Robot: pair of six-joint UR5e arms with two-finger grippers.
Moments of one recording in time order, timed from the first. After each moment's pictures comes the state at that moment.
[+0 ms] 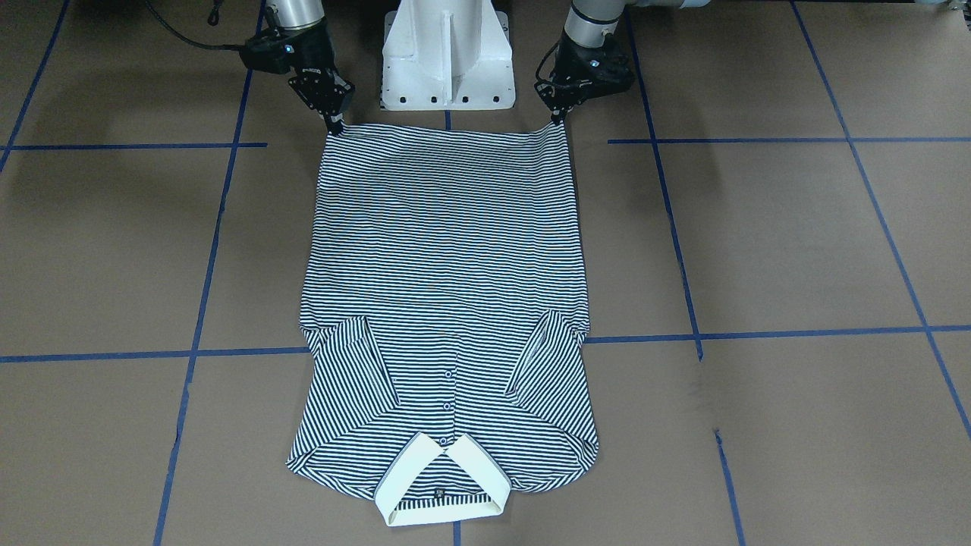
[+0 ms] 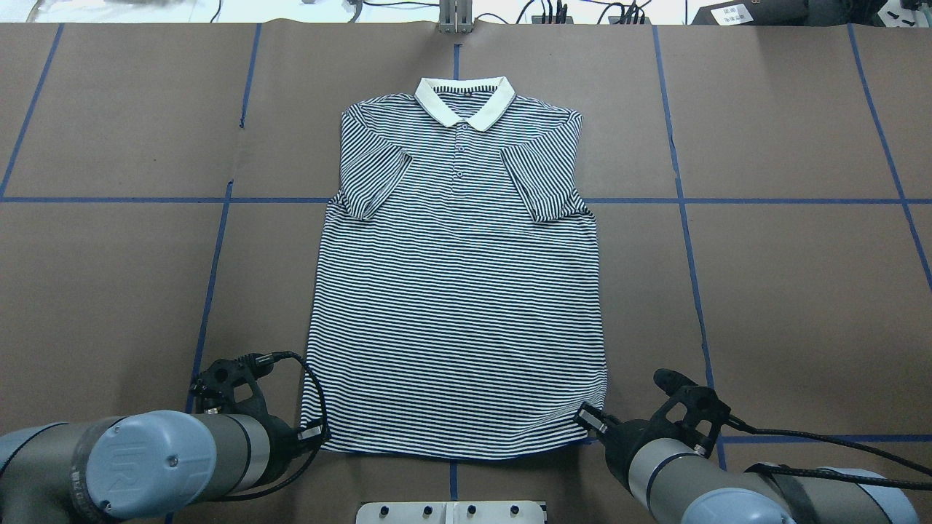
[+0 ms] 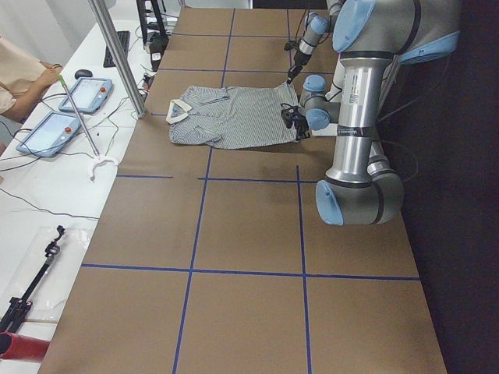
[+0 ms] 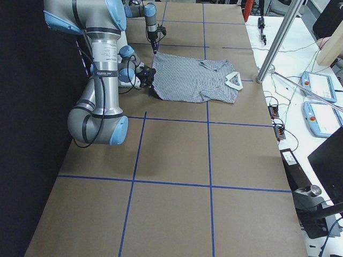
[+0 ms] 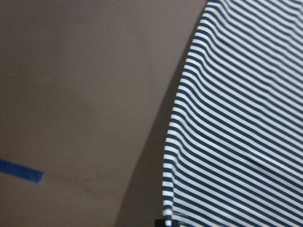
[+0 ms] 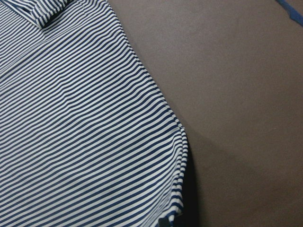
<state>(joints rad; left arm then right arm) -0.14 -1.74 -2.18 -1.71 -1.60 -1.87 0.00 -1.52 2.22 -1.38 1.19 2.13</state>
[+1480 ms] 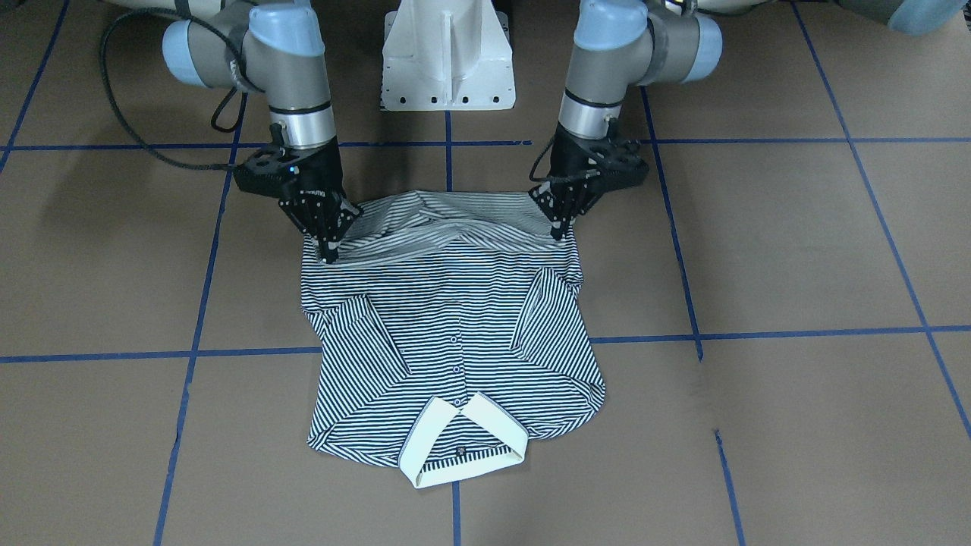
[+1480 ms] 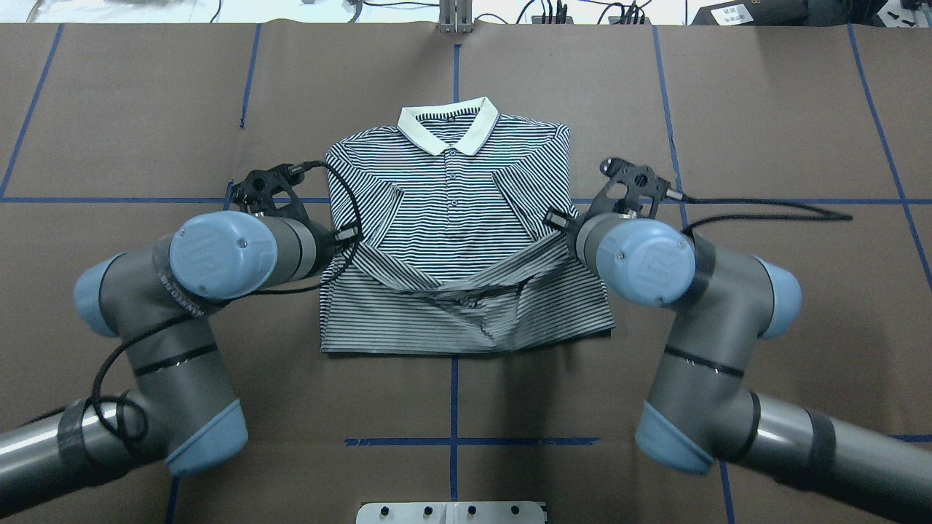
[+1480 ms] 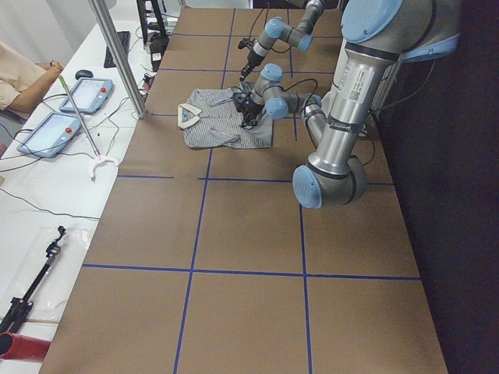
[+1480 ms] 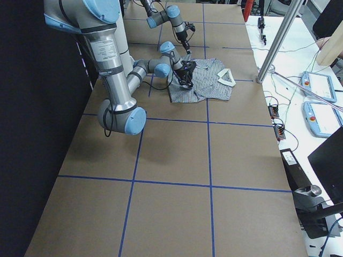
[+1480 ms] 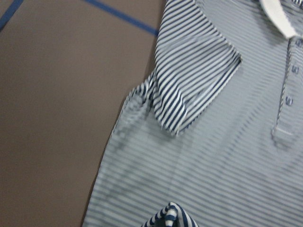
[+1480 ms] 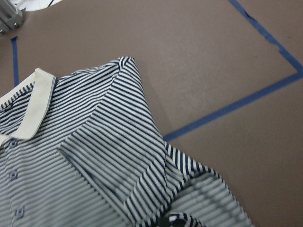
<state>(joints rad) -0.53 -2.03 -1.77 -1.88 -1.55 -1.61 0.52 -1.11 1.79 -1.37 1.41 1.64</state>
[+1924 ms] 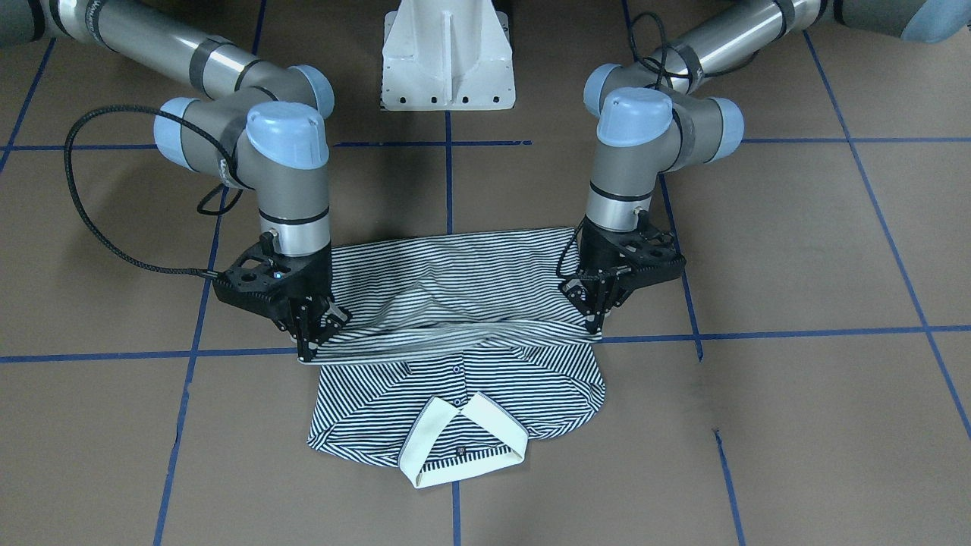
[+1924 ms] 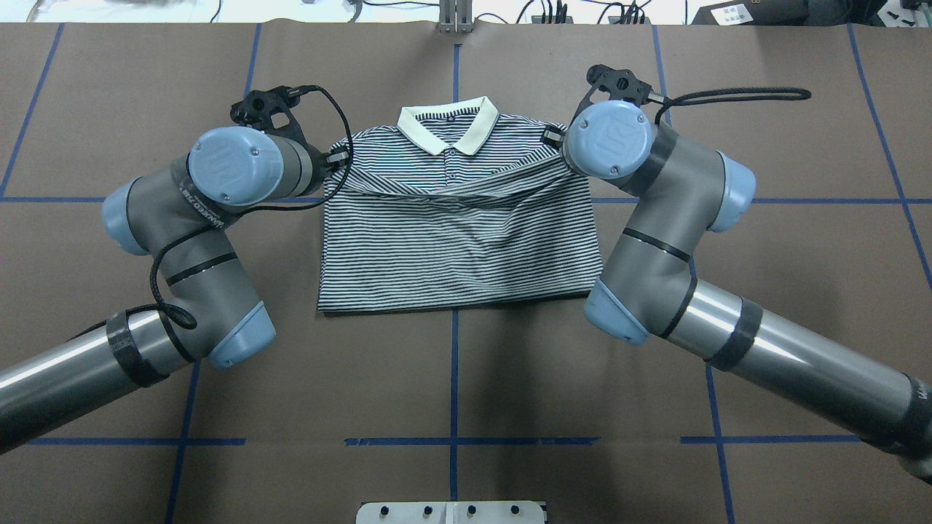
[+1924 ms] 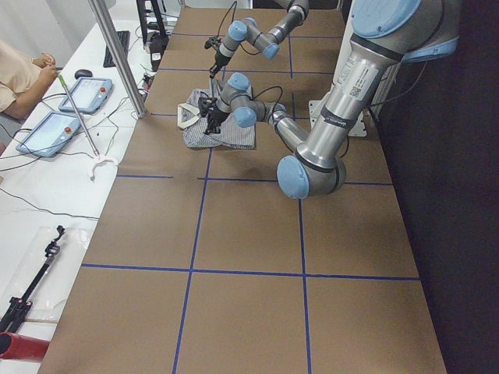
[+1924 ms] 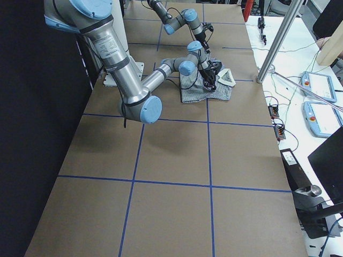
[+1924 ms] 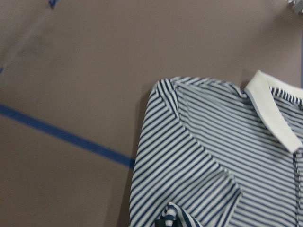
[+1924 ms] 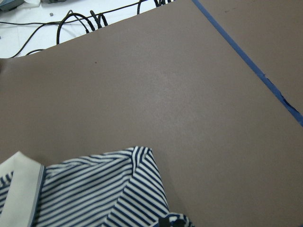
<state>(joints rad) -0.68 -2.16 -1.51 -1.98 -1.53 -1.45 0.68 -0.89 1.46 -1.37 1.49 1.52</state>
